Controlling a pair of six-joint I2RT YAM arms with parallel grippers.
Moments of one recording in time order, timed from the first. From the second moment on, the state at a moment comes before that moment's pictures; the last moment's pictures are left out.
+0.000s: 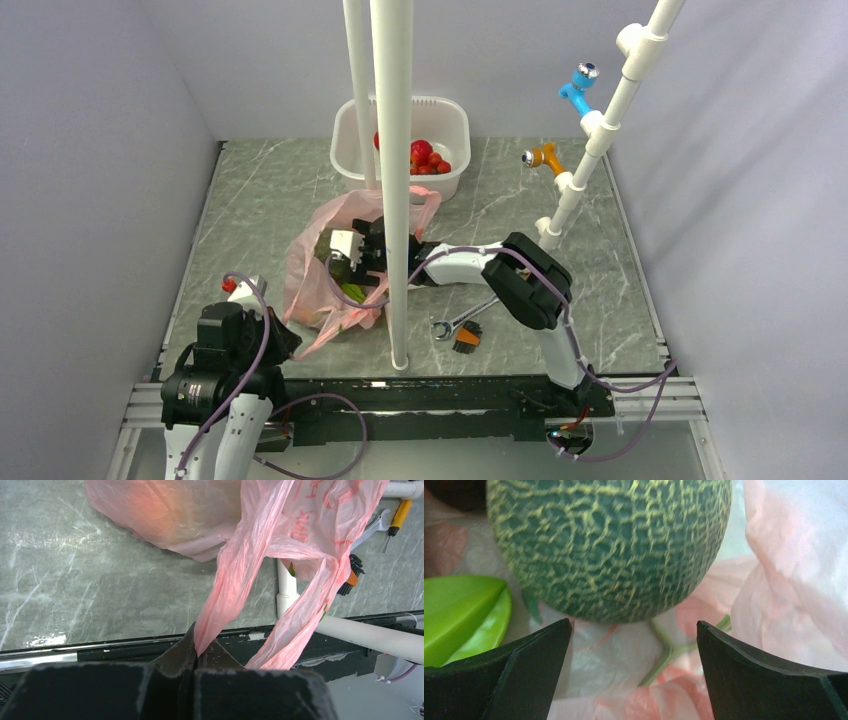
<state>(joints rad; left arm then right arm) -0.08 0.21 0.66 -1.21 0.25 -0.42 0.92 2.11 1.32 0.27 -0.18 -0.63</state>
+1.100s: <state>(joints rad) -0.08 0.22 0.66 -1.21 0.26 -0.42 0.91 2.04 1.37 0.20 -0.15 -0.64</state>
